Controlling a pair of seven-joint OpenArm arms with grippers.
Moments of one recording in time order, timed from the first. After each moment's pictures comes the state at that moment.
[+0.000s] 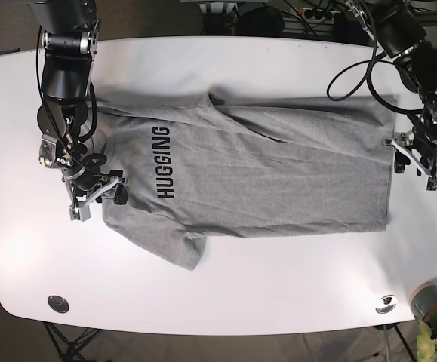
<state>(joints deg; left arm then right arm) -4.2 -15.6 -37.3 89.8 -7.5 -38.0 48.6 17.1 14.2 9.5 57.3 22.9 22.3 -31.7</state>
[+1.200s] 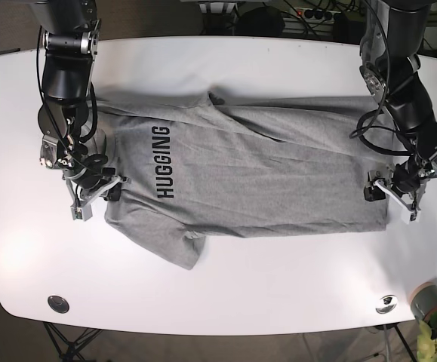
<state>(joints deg) -29.0 -19.3 -34.1 39.8 3.4 -37.6 35.0 17.1 14.0 9.6 58.5 22.7 21.9 -34.1</state>
